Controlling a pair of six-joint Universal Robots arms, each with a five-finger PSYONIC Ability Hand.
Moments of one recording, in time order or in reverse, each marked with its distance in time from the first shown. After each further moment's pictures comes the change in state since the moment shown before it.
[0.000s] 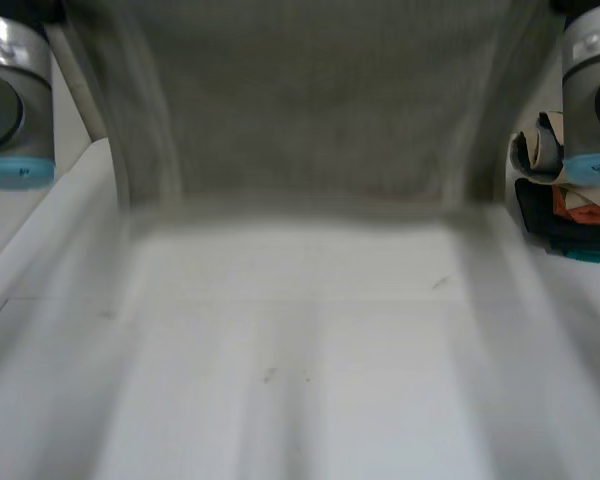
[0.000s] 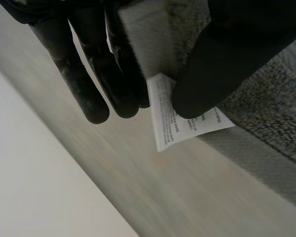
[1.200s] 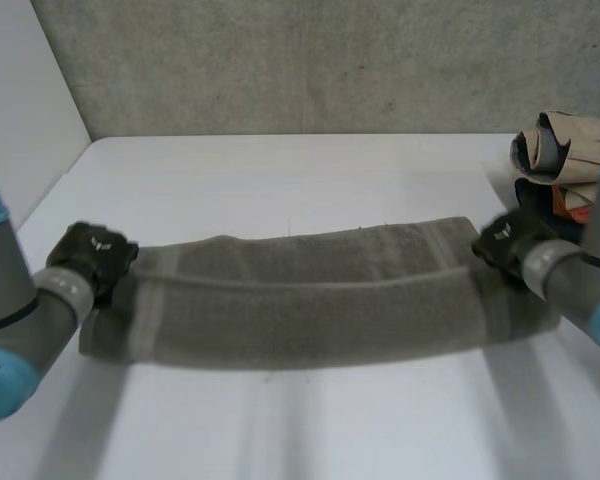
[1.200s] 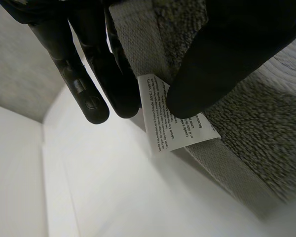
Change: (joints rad) left arm -0.013 0.271 -0.840 -0.449 -0.013 0.263; right arm -0.063 -0.031 0.527 0.664 -0.101 -0.141; left_hand 0.000 0.000 0.000 0.000 0.014; right_hand 0.000 0.000 0.001 0.003 0.004
